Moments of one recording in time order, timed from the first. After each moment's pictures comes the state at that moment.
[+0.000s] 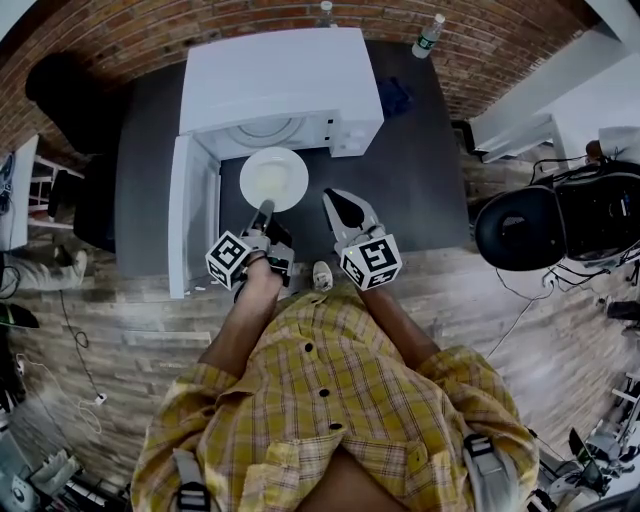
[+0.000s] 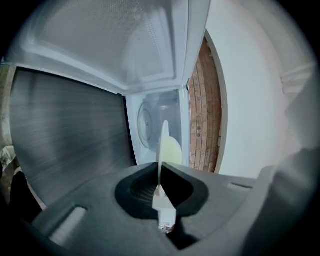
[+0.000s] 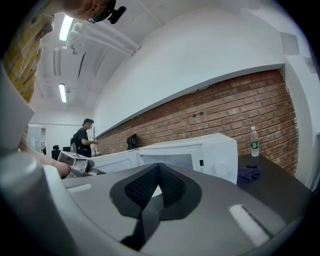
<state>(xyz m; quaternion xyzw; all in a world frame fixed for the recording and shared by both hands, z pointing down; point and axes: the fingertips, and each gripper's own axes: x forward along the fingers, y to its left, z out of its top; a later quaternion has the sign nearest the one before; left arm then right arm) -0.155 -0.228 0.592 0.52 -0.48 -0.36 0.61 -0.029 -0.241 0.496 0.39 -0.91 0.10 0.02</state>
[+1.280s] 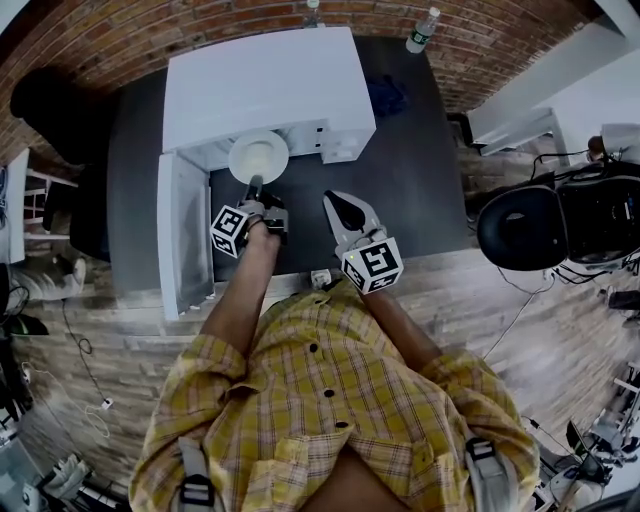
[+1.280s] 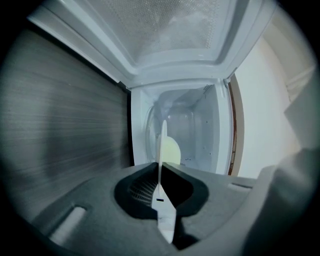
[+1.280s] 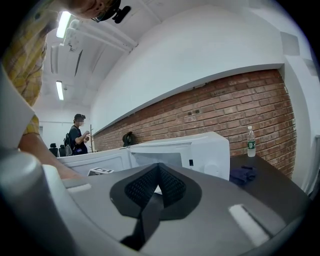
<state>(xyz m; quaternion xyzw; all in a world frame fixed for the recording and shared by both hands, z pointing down) -0.178 -0.336 0.668 0.47 -0.52 -0.41 0.59 -0.011 -0.272 0.507 0.40 -0.91 0.10 0.03</state>
